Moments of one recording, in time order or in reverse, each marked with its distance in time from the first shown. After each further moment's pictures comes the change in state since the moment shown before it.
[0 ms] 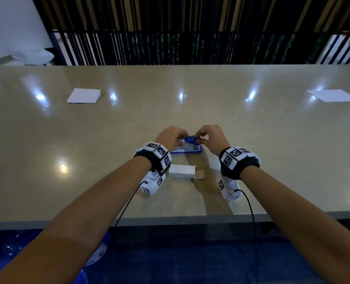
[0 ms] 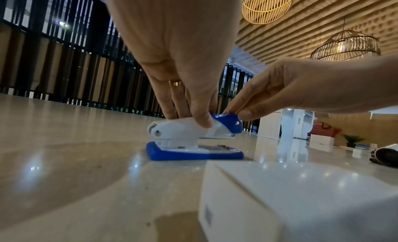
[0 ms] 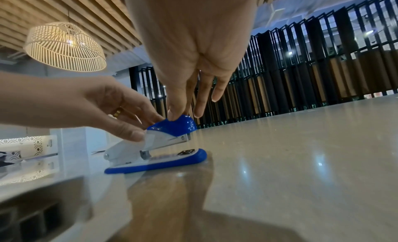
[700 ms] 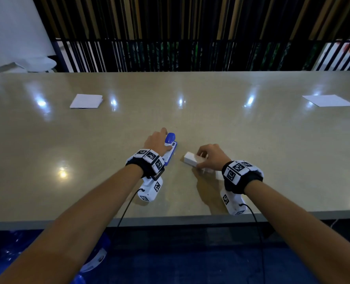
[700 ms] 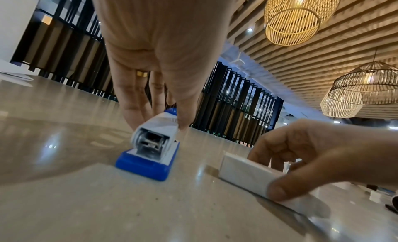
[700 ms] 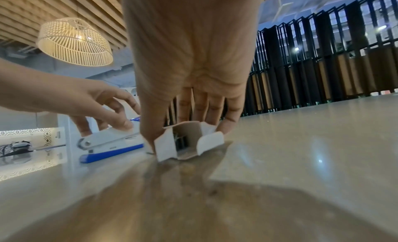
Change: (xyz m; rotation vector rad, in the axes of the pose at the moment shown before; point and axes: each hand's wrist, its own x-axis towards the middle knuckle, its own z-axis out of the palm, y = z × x) left_hand -0.022 -0.017 -0.008 0.064 0.109 -0.321; right_hand -0.039 -0.001 0.005 -0.009 -0.297 0.190
